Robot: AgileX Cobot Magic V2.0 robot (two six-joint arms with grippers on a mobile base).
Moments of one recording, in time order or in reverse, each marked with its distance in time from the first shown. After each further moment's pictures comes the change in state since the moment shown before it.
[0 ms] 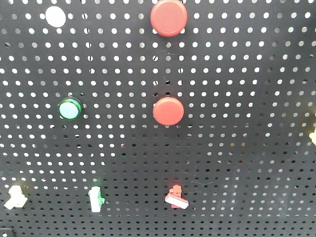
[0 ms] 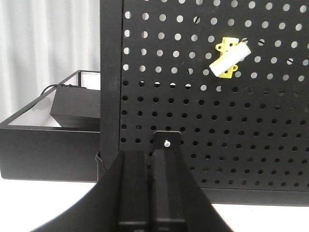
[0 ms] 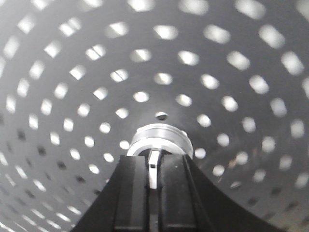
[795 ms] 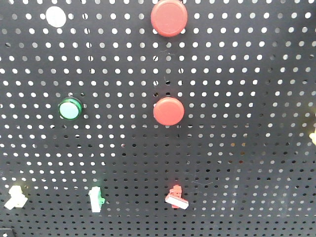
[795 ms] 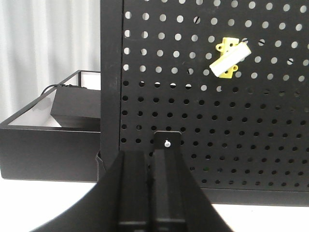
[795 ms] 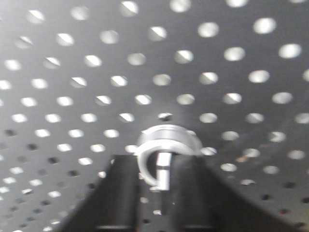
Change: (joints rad) left arm 0.000 0.000 0.000 0.000 0.000 0.000; right arm 0.000 -0.016 0.001 -0.024 -0.017 0.026
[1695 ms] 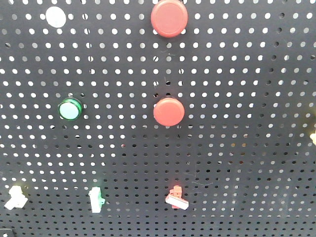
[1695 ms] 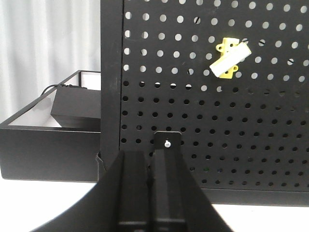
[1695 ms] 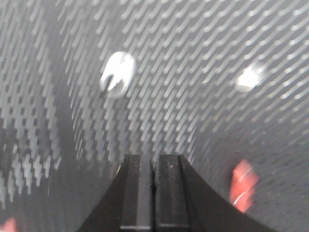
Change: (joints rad) left arm 0.000 0.000 0.000 0.000 0.000 0.000; right arm 0.000 -0.507 0.230 -0.212 0.303 -0.740
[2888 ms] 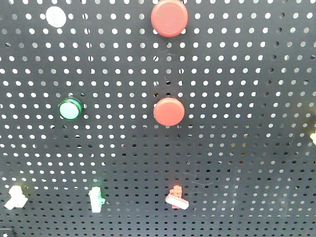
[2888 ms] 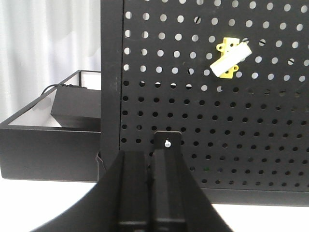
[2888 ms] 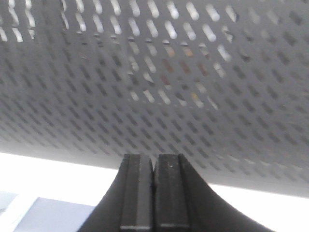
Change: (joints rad) left arm 0.000 0.000 0.000 0.000 -0.001 0.000; right arm -0.024 -0.497 1.292 0.020 -0.651 -0.060
